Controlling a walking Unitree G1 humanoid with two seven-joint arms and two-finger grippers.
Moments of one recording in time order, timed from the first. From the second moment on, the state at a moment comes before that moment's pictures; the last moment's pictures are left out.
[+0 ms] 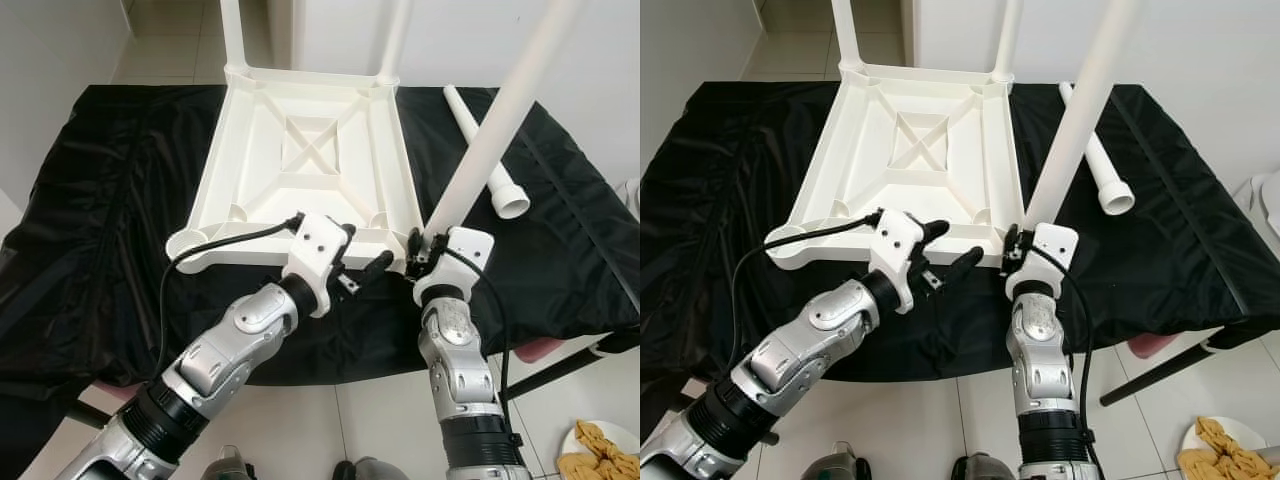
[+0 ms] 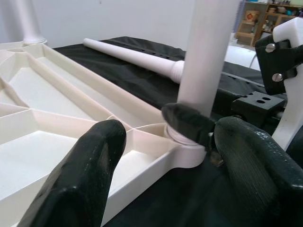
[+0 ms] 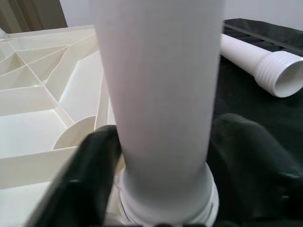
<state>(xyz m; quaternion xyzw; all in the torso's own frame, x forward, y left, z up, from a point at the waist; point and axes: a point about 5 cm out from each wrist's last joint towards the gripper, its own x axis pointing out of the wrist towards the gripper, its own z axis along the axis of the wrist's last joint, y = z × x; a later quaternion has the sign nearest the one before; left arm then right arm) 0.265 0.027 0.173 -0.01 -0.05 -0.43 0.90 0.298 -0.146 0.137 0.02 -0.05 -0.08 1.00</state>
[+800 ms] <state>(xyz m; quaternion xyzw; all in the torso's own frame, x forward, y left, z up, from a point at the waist) 0.267 0.027 0.171 -0.01 -0.05 -0.43 0.90 0.323 -0.183 0.145 -0.03 -0.05 0.21 0.98</state>
